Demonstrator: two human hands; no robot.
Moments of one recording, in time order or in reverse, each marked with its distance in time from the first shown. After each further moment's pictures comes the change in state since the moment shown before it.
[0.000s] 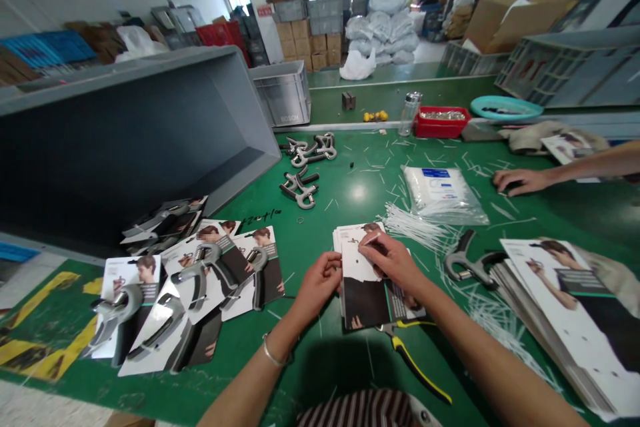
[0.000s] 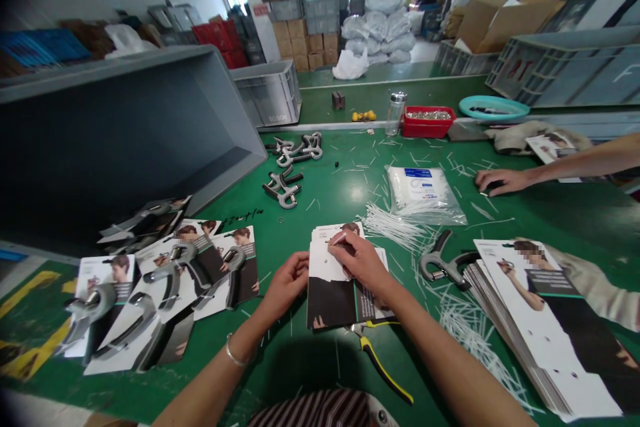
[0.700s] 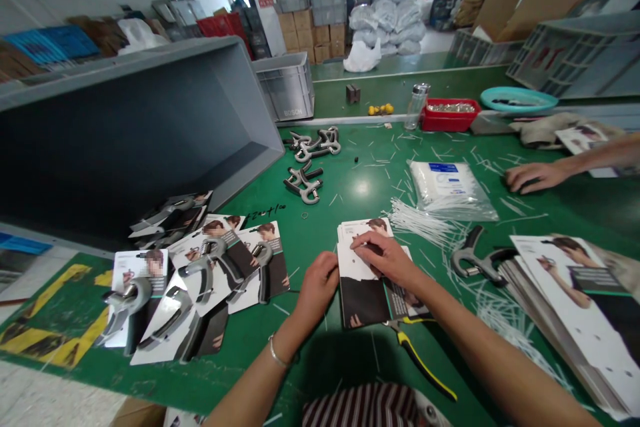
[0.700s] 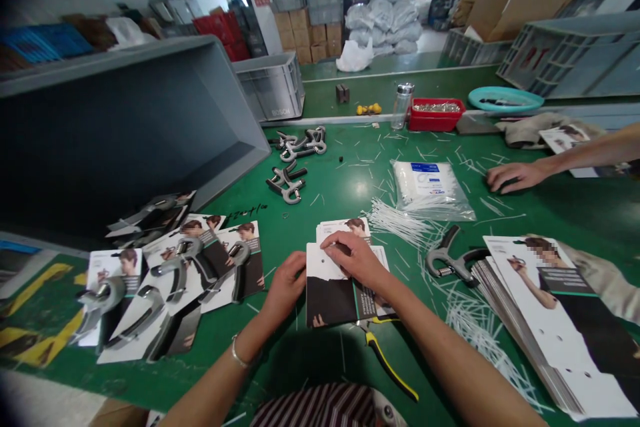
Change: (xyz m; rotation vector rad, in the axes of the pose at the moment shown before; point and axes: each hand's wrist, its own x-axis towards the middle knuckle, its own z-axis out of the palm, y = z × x) left_hand -0.008 0.001 -0.009 0.424 0.091 0.228; right_hand 0.006 0.003 0.014 0.050 -0.131 -0.045
